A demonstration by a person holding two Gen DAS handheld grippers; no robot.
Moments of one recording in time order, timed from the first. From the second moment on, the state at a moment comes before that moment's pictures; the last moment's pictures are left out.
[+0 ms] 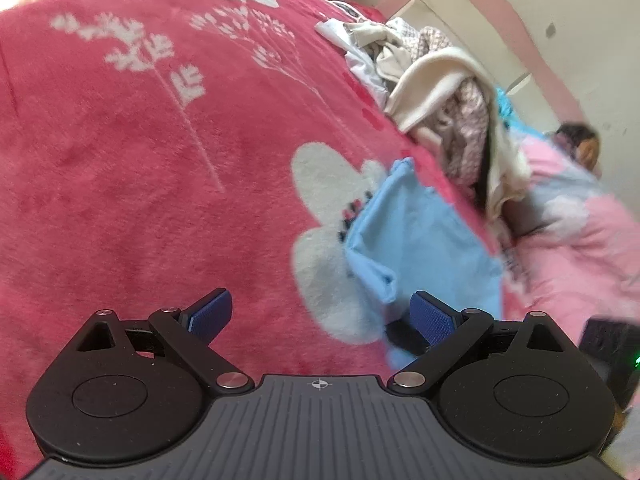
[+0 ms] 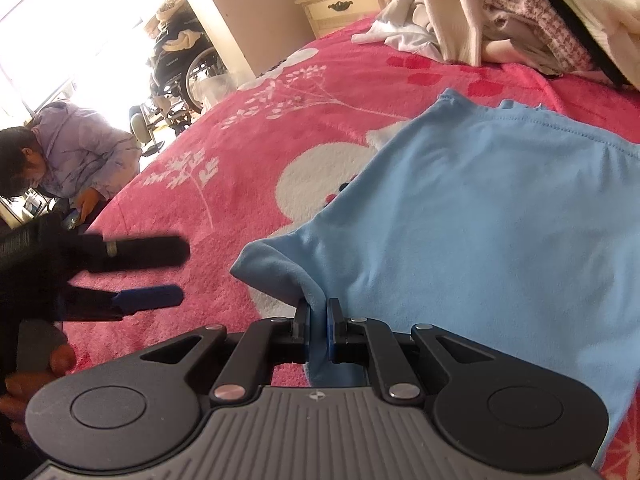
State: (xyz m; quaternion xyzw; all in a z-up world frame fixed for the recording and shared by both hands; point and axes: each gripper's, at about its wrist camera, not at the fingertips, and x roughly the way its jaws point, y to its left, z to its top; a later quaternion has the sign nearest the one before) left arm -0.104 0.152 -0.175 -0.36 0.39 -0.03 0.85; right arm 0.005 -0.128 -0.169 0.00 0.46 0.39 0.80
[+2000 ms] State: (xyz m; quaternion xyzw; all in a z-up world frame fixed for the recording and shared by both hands) left arm 0.037 0.092 -0.234 -0.41 0.54 -0.22 0.70; right arm 0.123 -0.320 -0.156 0.27 0.54 0.09 0.79
